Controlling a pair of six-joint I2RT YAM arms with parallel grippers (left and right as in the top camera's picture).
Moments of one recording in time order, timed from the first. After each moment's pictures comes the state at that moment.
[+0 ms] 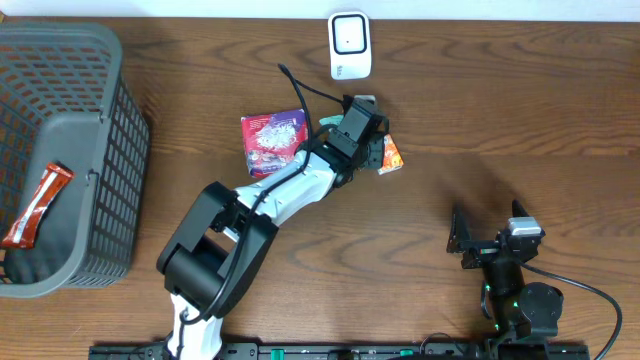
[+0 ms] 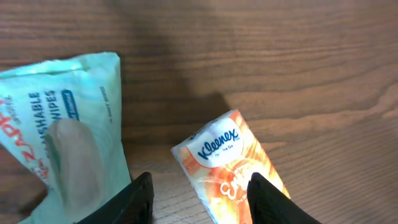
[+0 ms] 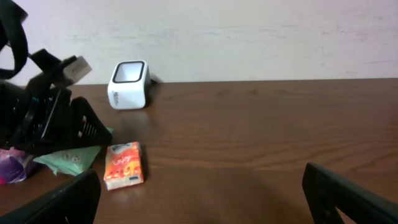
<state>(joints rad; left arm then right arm) -0.66 2.00 1.31 -0.15 0.00 -0.54 0.00 0.01 0.01 -0.06 -0.10 0.06</state>
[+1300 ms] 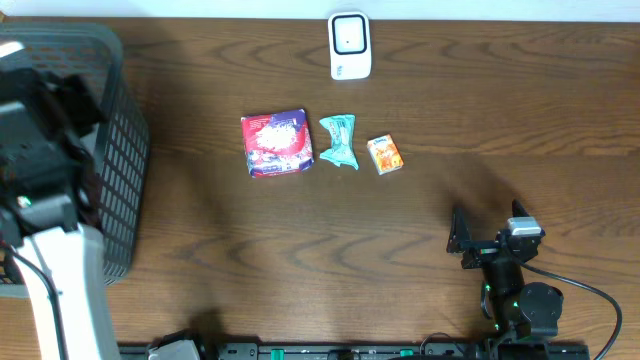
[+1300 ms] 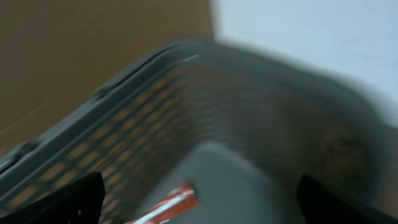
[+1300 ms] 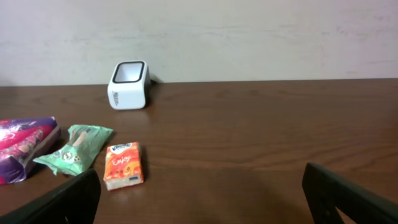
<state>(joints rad) 0.31 1.22 1.31 -0.55 -0.39 -0.04 0.00 0.01 0.01 -0.06 -0.10 0.06</state>
